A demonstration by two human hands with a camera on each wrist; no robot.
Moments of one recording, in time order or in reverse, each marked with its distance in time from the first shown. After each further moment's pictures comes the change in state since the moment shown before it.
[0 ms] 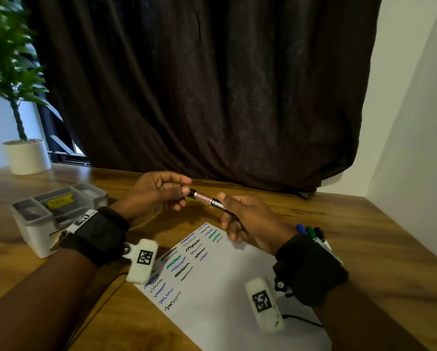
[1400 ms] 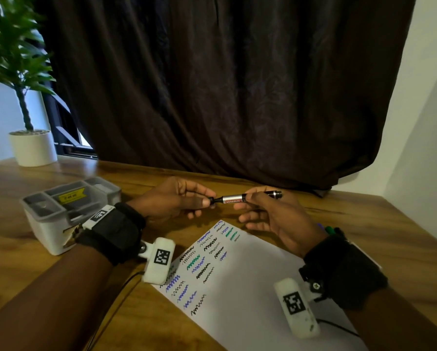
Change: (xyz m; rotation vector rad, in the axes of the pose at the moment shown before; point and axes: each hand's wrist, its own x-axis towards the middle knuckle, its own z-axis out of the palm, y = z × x) left_hand 0.002 -0.006 -0.005 0.153 -0.186 -0.152; right_hand 0.003 -0.001 -0.002 0.082 0.172 0.010
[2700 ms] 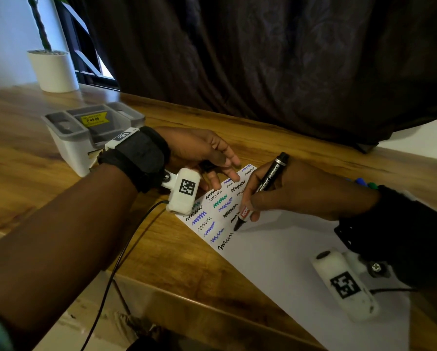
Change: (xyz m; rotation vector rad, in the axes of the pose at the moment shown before) left_hand -0.010 0.000 0.001 0.170 -0.221 -0.412; right_hand -0.026 0.001 0.030 -0.533 -0.550 -0.049
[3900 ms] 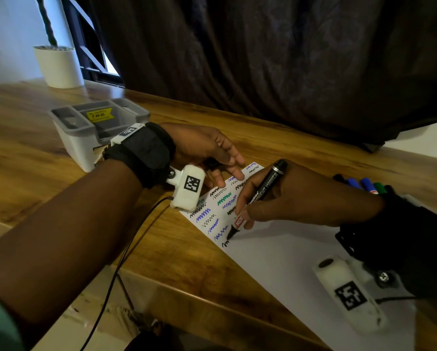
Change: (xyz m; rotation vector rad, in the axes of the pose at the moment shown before) left_hand 0.002 -0.002 0.001 -0.008 0.006 -0.022; right_hand -0.007 -0.013 0.012 -0.052 -0.088 -0.037
